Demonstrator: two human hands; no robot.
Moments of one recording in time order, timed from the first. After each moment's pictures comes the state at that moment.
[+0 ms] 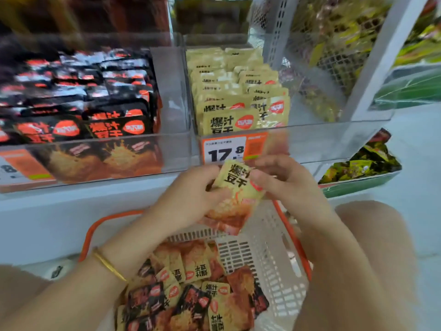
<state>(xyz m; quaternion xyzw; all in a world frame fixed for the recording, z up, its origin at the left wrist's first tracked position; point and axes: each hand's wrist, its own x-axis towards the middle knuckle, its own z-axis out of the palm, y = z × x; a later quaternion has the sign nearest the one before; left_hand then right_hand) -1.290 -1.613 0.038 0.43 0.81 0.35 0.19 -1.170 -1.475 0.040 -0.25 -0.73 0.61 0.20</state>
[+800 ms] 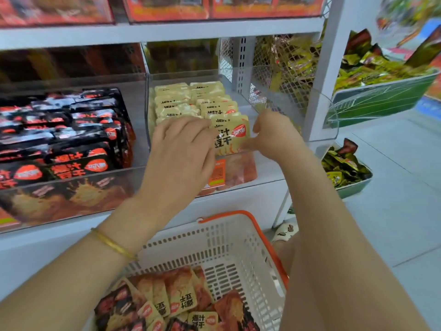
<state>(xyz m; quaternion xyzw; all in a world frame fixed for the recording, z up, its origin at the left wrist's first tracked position) -1.289 -1.557 0.099 0.54 0.77 0.20 -0.28 -1.214 -1.388 0.122 -0.36 -0.90 0.22 0.12</state>
